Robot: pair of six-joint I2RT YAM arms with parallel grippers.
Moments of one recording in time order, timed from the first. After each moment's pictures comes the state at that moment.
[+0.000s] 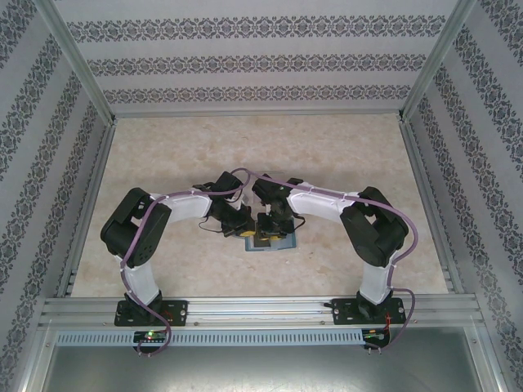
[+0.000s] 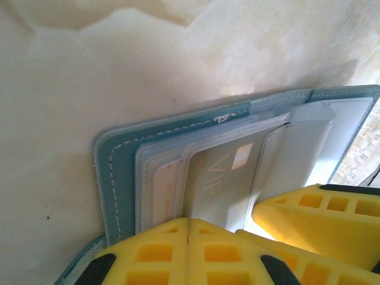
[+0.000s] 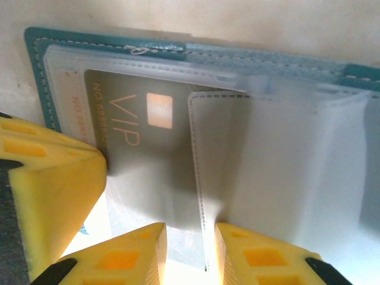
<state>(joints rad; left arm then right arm) -0.54 1.82 0.99 -0.40 0.61 -0.79 0.76 1.86 1.20 -0.80 -0.27 0.68</state>
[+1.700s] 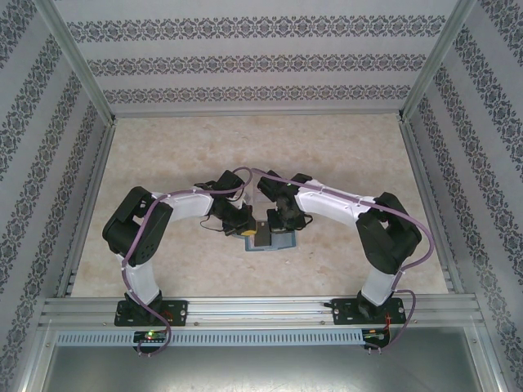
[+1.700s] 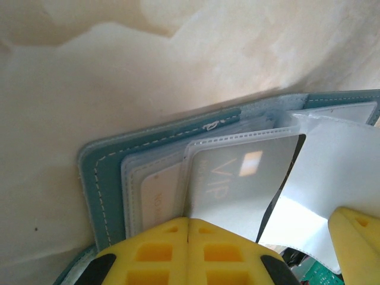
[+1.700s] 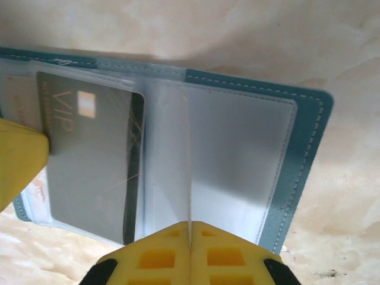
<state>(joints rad) -0.54 1.84 1.02 -0.42 0.61 -0.77 0.75 1.76 1.21 -0.93 -0.06 0.64</state>
